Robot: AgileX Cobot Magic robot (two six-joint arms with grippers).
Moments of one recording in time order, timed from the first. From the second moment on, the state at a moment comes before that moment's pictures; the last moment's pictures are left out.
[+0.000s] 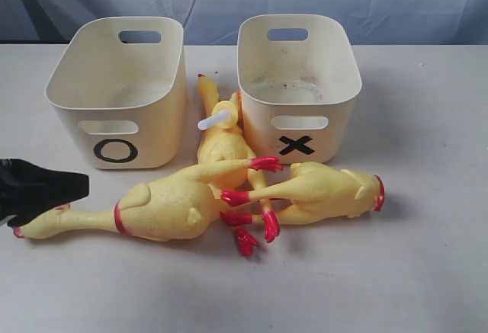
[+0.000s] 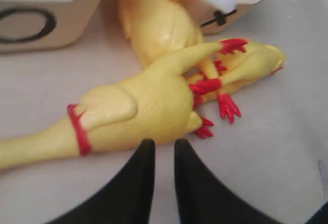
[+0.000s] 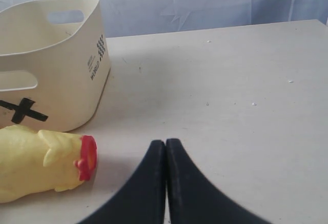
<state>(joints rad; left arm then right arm) 0.01 0.89 -0.41 -1.08 0.77 0.87 0.04 0.00 0.00 0.04 0.37 0.02</state>
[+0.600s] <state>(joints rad) -0.27 0.99 -0.41 -0.84 0.52 1.47 0.04 0.00 0.00 0.04 0.37 0.02</state>
